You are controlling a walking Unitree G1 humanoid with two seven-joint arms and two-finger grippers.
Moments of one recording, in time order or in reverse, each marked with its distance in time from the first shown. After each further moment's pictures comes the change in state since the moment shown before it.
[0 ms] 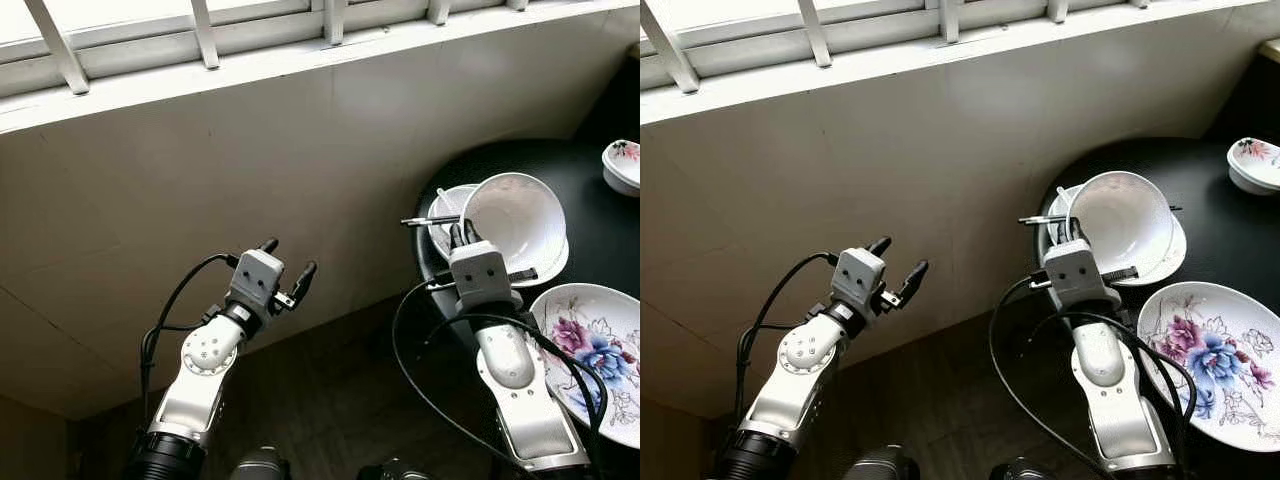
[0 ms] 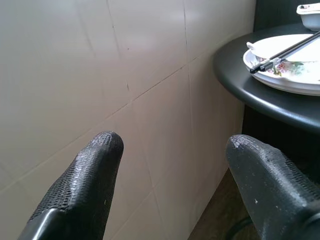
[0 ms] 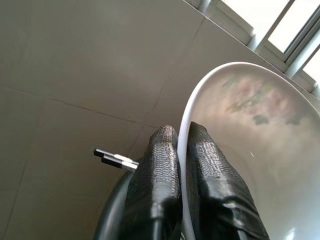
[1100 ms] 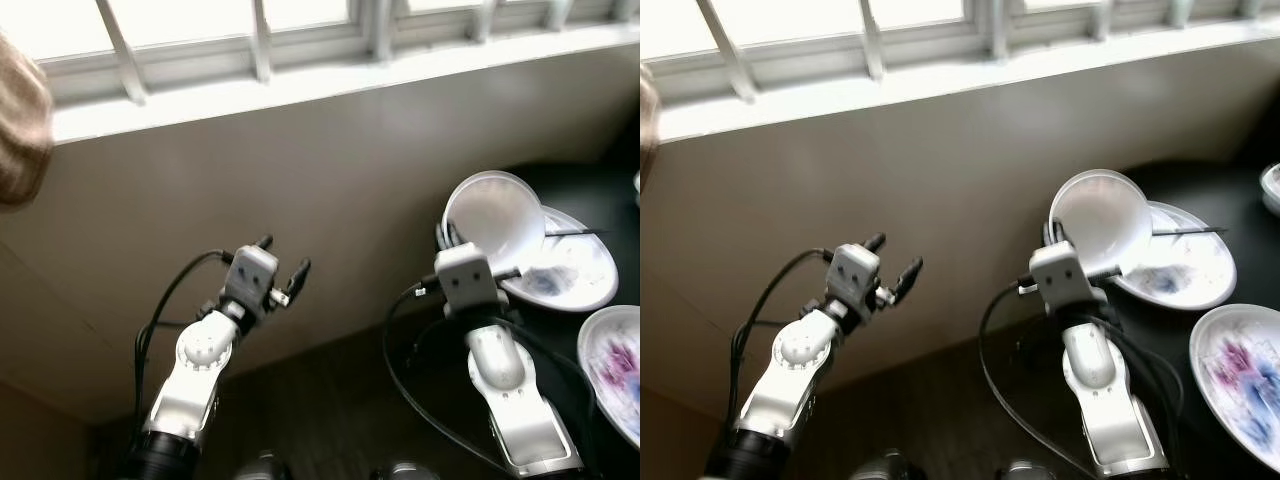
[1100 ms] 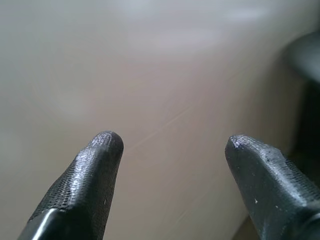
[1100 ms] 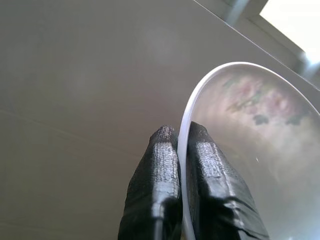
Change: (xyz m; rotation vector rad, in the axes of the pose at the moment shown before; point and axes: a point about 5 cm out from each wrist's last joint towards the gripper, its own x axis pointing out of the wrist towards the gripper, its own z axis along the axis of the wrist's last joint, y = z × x) left arm 0.001 0.003 0.002 0.013 -0.009 0.005; right arm -0.002 0.006 -0.001 0.000 -0.009 0.043
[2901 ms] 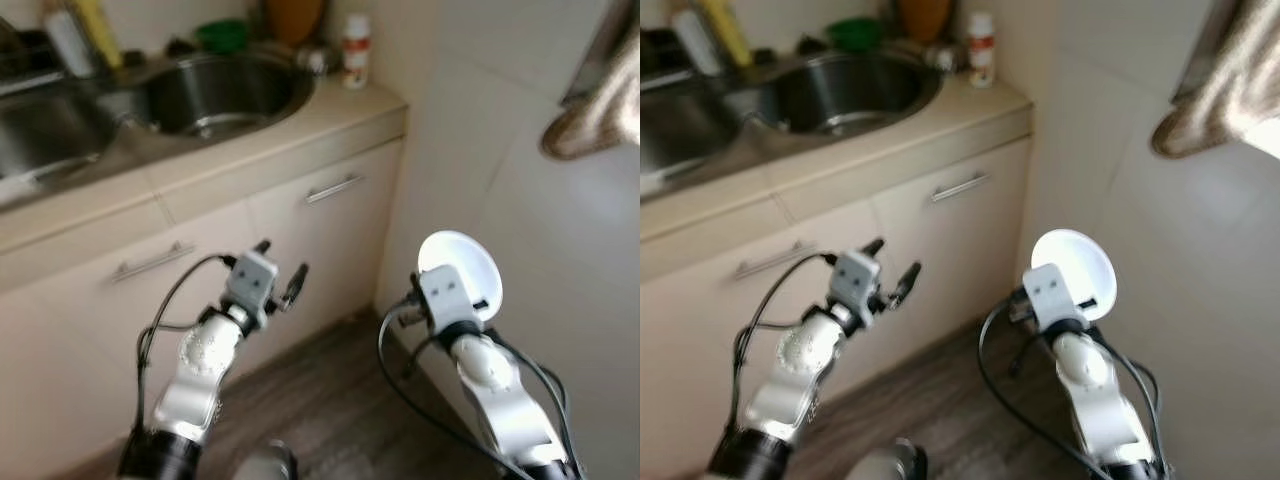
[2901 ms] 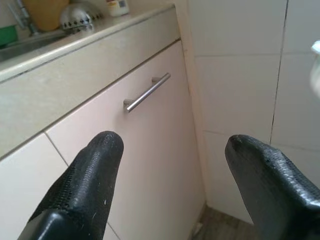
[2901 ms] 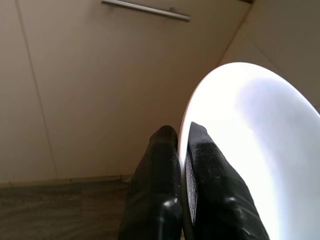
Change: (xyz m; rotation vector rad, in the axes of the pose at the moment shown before) left arm 0.003 -0.010 -0.006 -0.006 0.026 -0.022; right arm -0.007 0.023 -0.046 0.162 0.388 0.213
